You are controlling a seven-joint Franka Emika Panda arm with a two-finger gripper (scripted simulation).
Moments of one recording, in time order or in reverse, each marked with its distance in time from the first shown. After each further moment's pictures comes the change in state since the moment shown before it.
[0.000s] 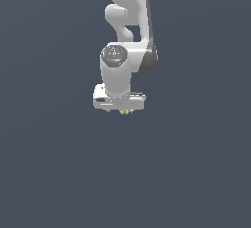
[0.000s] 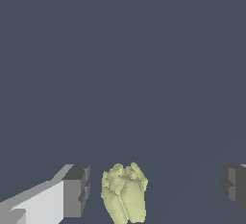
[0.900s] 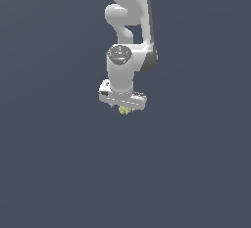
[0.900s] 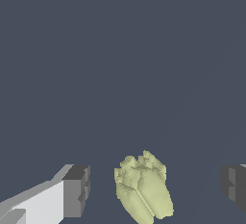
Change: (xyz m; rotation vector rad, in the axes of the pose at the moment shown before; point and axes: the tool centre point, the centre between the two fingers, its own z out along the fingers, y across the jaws) arm -0.031 -0.010 0.025 -0.001 0.031 0.218
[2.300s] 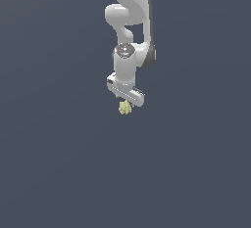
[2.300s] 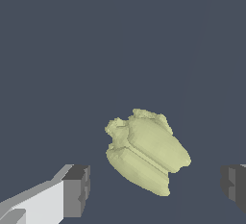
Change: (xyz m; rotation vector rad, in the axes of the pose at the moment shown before) arm -0.066 0.005 0.037 0.016 0.053 0.390
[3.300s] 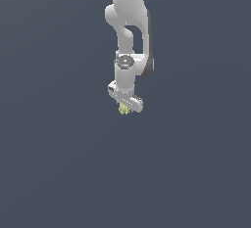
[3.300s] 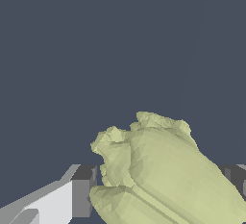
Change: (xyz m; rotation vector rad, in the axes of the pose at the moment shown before) arm -0.001 0.000 0.048 0.002 0.002 0.005
